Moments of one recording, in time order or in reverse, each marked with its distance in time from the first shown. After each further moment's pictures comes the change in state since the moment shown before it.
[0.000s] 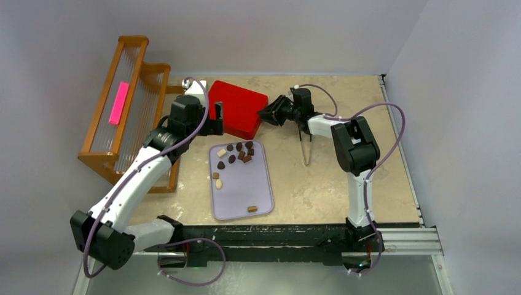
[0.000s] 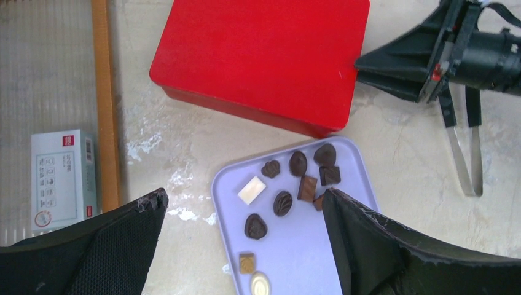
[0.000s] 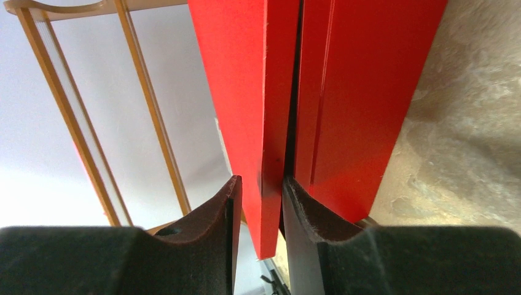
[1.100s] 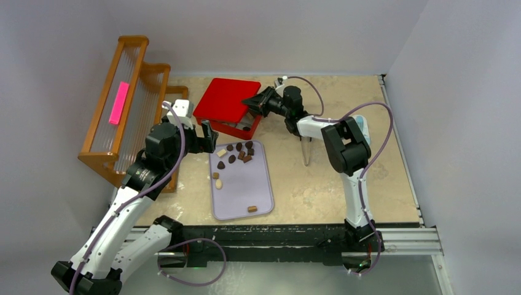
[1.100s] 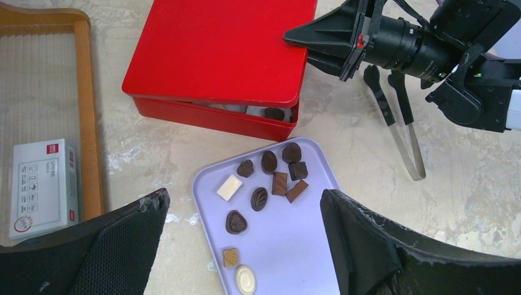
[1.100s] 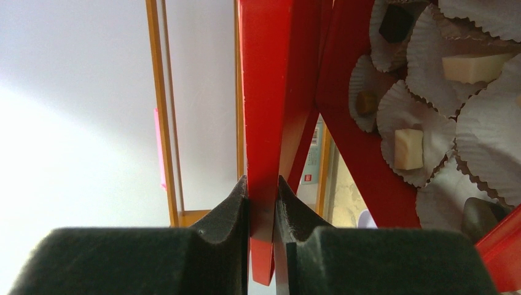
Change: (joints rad) left arm 0.000 -0.331 -0.200 0.086 0.095 0.005; right arm 0.089 0.039 0.069 0.330 0.008 0.178
